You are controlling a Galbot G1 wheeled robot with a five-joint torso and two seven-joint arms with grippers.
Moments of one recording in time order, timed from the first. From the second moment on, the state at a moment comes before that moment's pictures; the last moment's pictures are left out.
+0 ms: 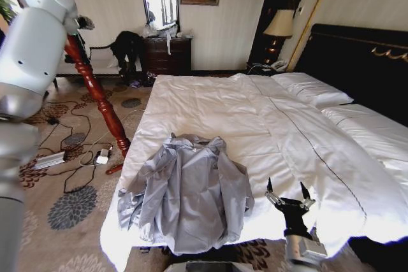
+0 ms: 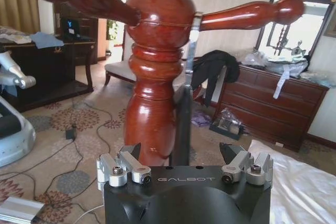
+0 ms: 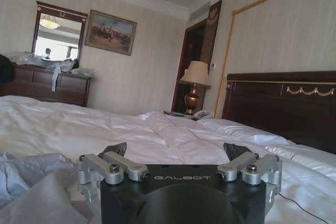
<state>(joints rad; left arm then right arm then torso) -0.62 -0.95 0.27 -0.82 -1.39 0.74 -0.84 -1.94 1.50 0.65 2.29 -0.03 0.20 0.24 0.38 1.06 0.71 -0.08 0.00</state>
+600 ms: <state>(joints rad) -0.66 -1.04 0.26 -0.59 -1.33 0.74 -0.71 -1.95 1.53 0.63 2.29 -0.07 0.22 0.24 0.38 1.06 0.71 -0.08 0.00</state>
